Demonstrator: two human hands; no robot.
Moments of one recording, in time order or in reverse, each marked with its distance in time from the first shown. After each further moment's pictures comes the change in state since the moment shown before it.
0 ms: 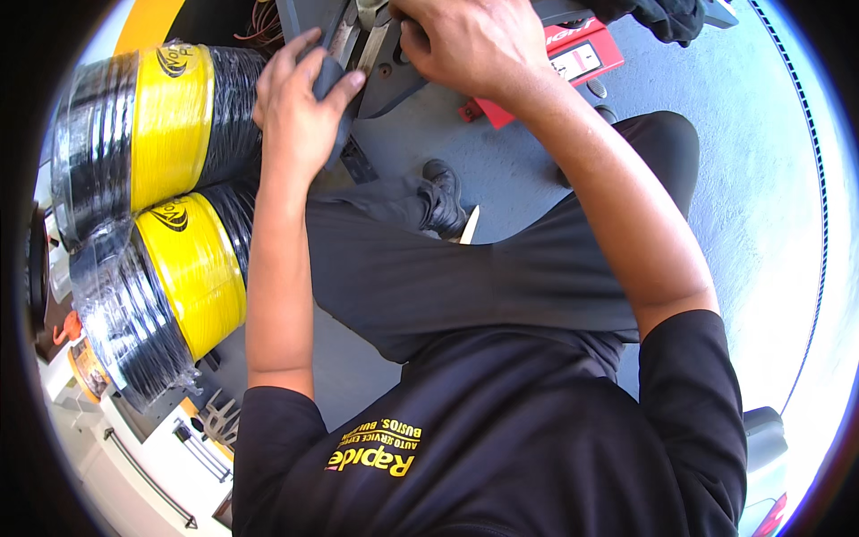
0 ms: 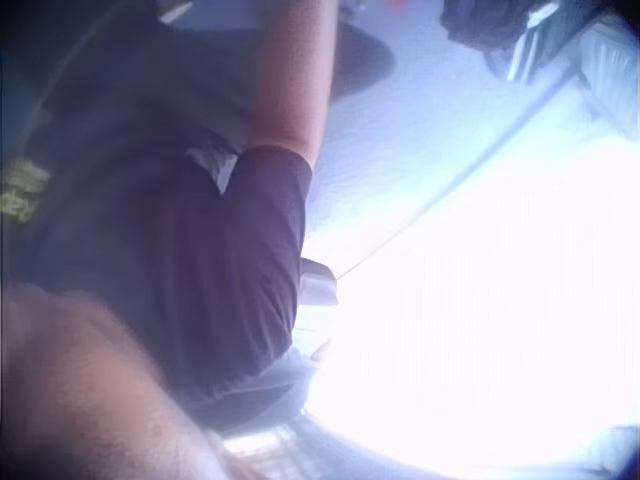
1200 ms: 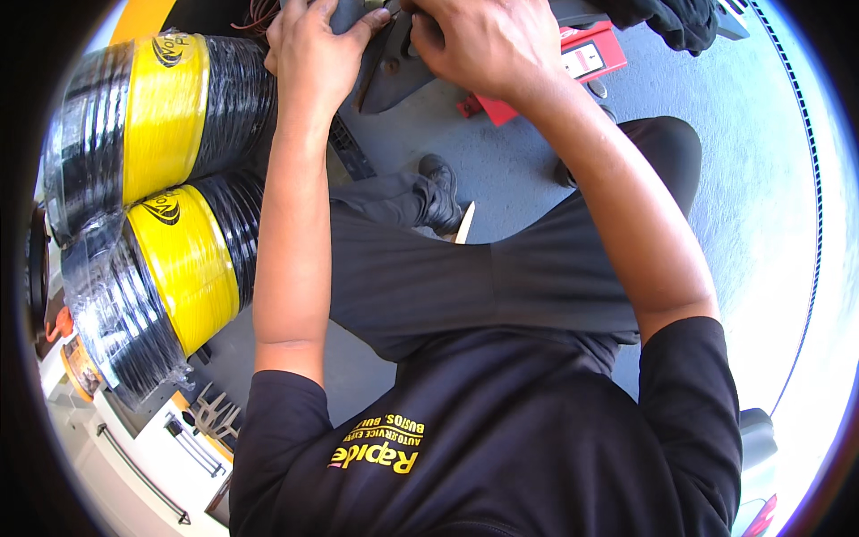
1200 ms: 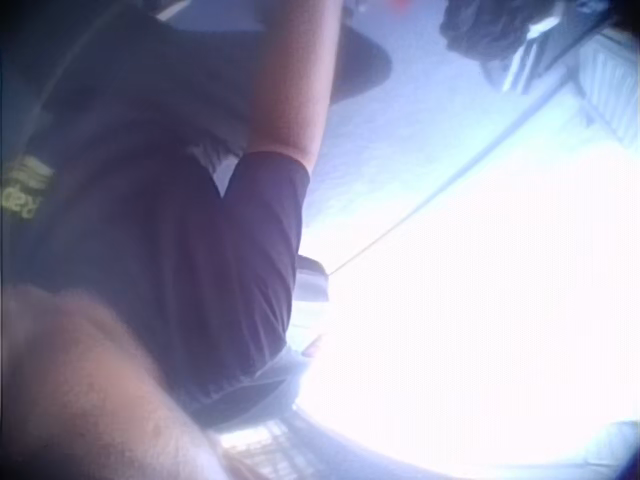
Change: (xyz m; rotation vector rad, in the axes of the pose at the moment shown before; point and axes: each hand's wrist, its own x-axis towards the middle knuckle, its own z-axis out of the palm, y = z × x) left_hand 0.051 0.038 0.007 -0.100 0.053 -0.175; right_hand 0.001 0.000 -0.002 -0.008 -0.017 -0.027
